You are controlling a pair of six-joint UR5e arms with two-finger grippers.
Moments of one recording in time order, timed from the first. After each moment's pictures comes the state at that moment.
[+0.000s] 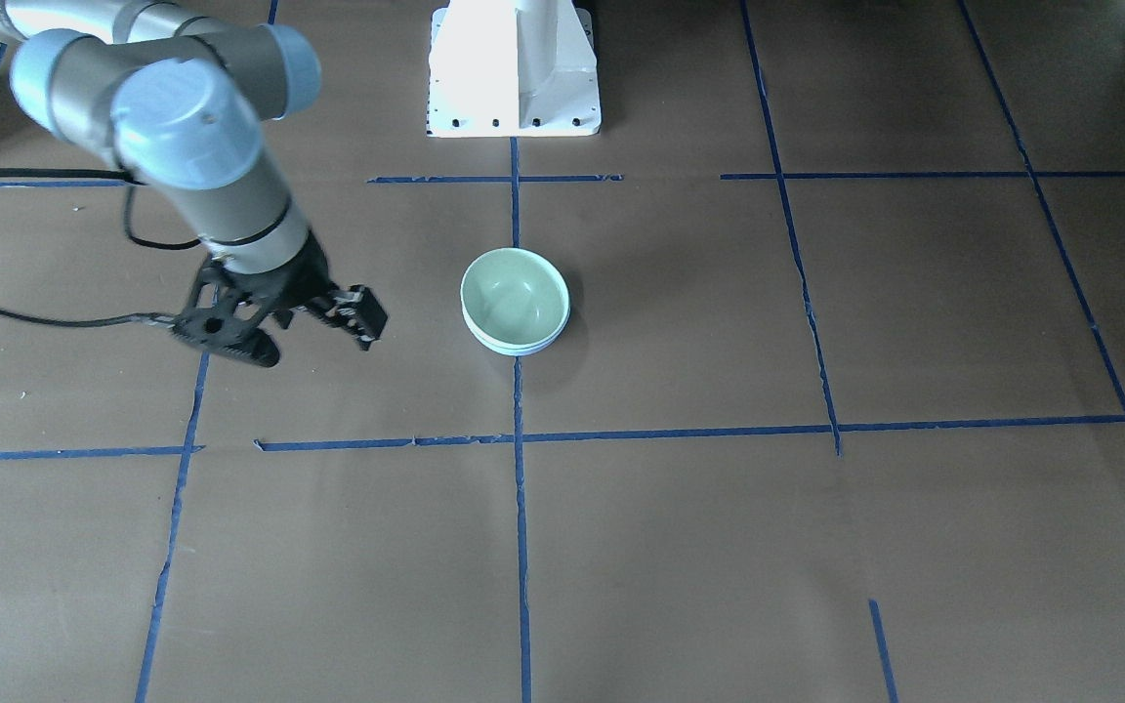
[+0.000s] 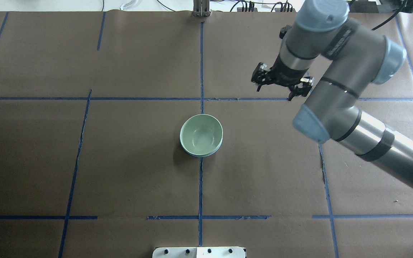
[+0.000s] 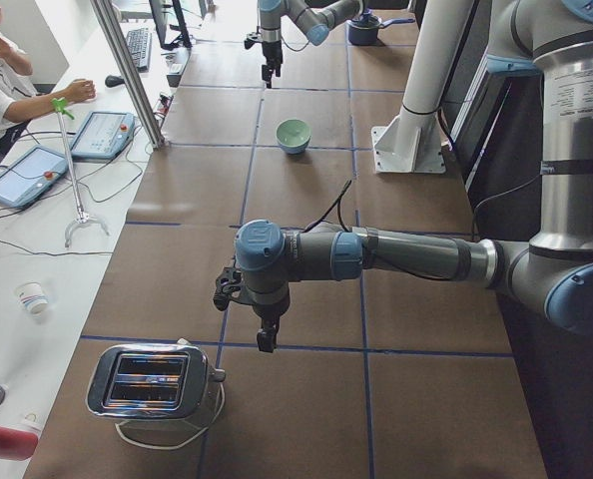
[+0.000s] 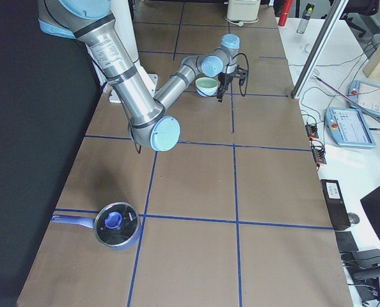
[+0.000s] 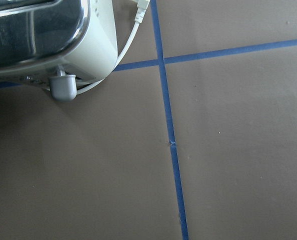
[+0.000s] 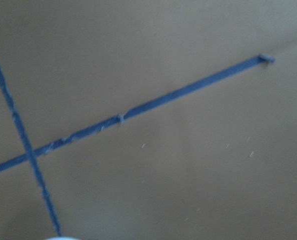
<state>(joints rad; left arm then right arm) -1.59 -1.47 -1.77 -1.42 -2.32 0.18 0.88 -1.00 1.71 -1.70 2.15 1.13</state>
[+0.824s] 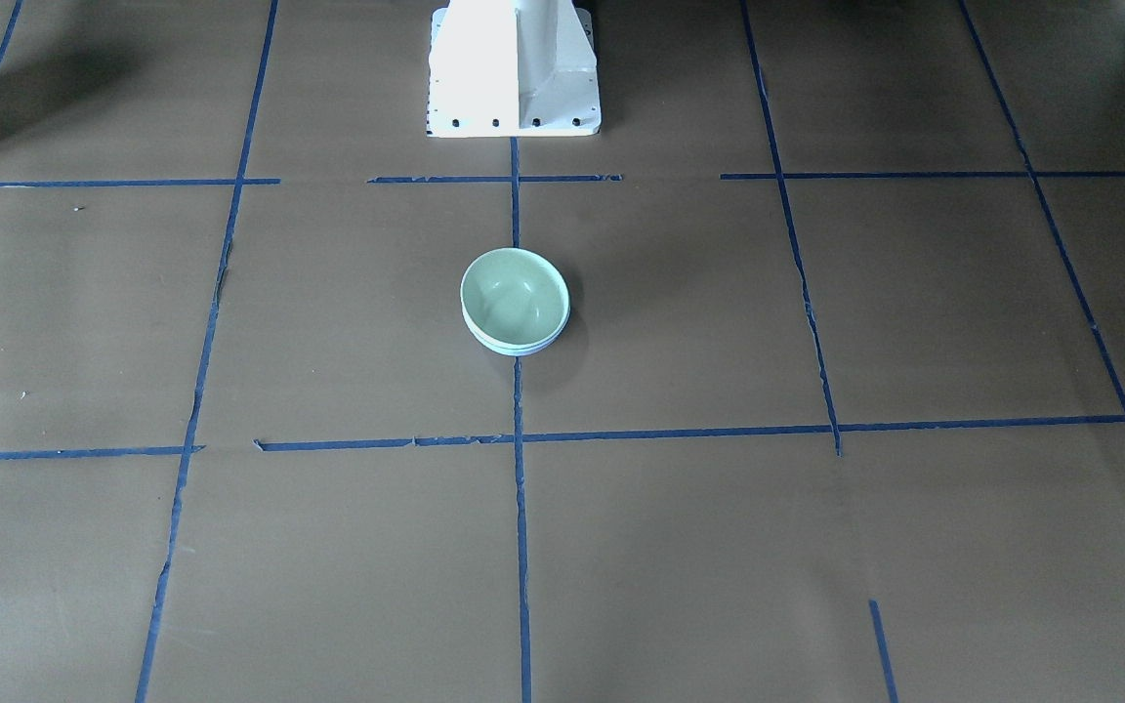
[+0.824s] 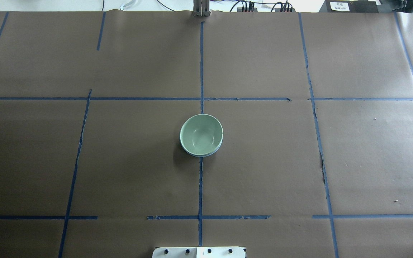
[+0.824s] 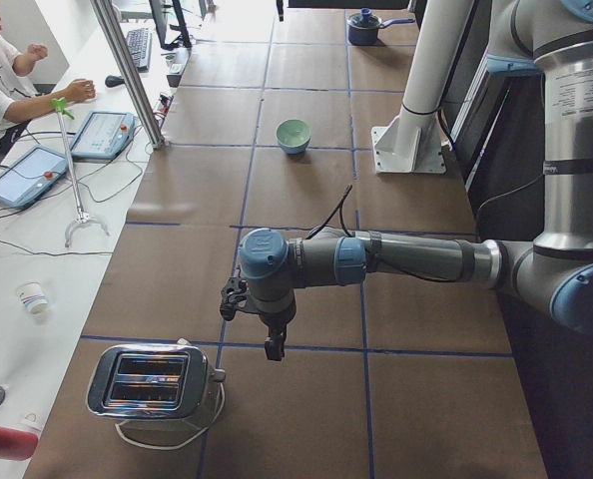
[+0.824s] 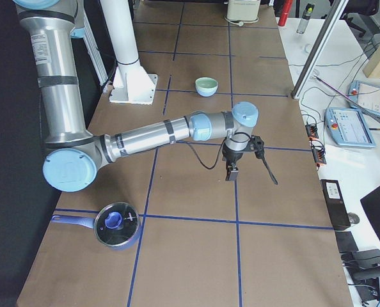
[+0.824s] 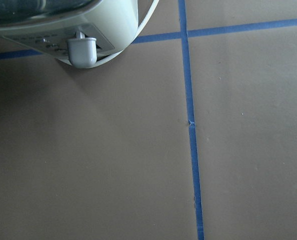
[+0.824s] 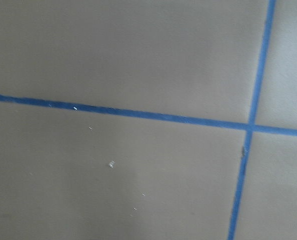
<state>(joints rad) -1.59 -1.45 -1.77 -1.41 -2.30 0.18 1.40 -1.54 1.77 -1.72 2.28 0.05</state>
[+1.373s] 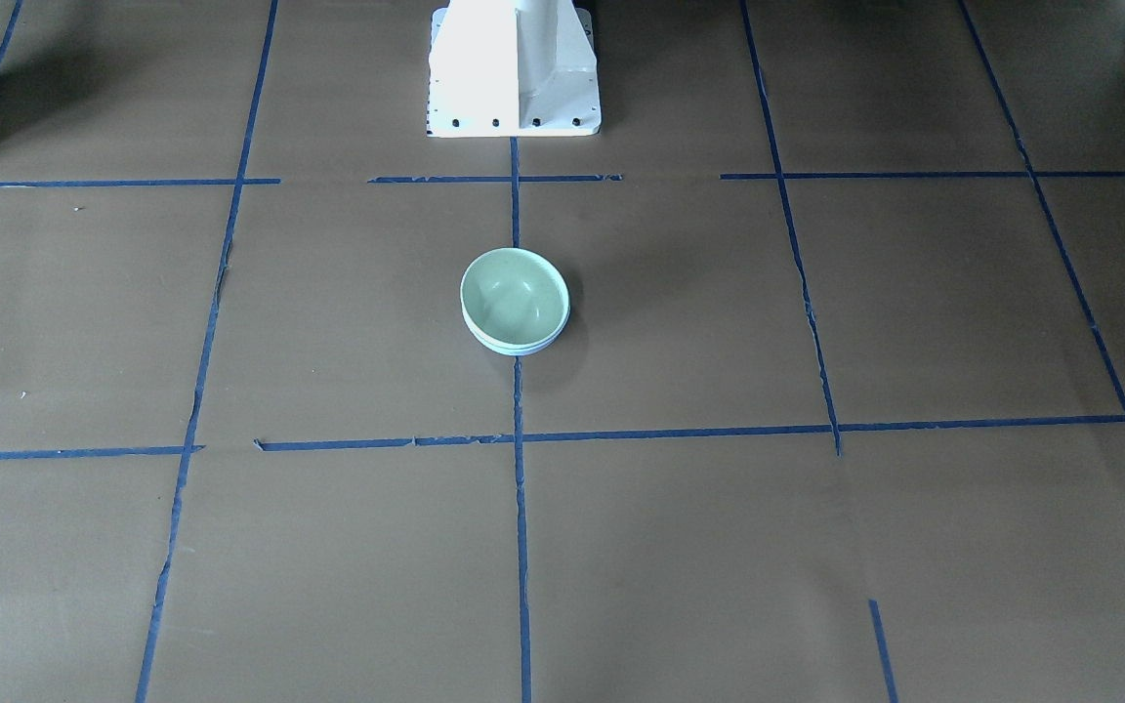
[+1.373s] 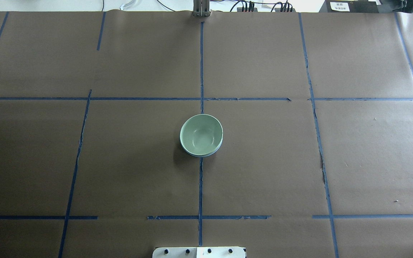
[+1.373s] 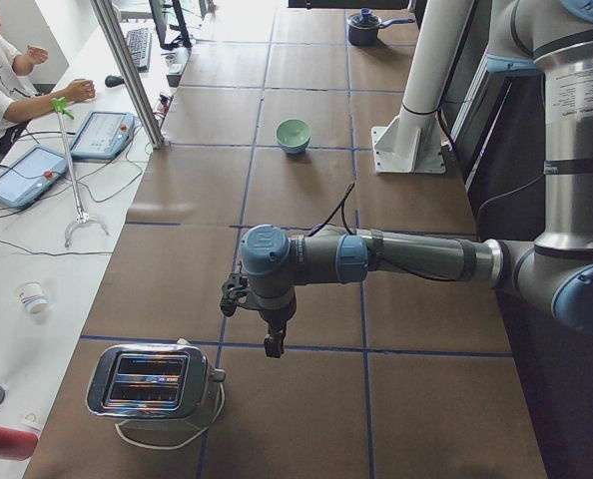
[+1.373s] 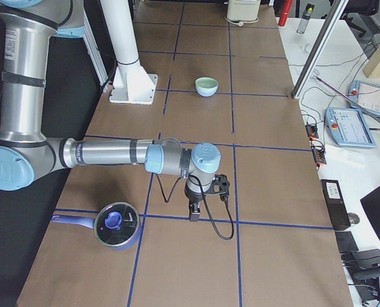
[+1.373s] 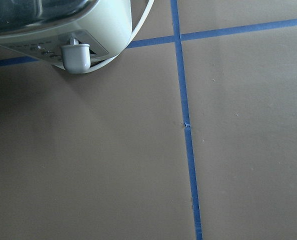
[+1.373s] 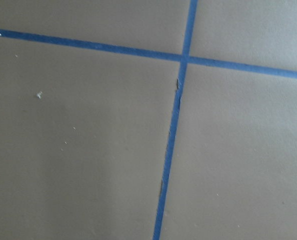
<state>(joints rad) -1.58 -1.45 -1.78 -1.41 -2.31 0.18 1.51 -1.76 1.79 -1.71 2.28 -0.10</state>
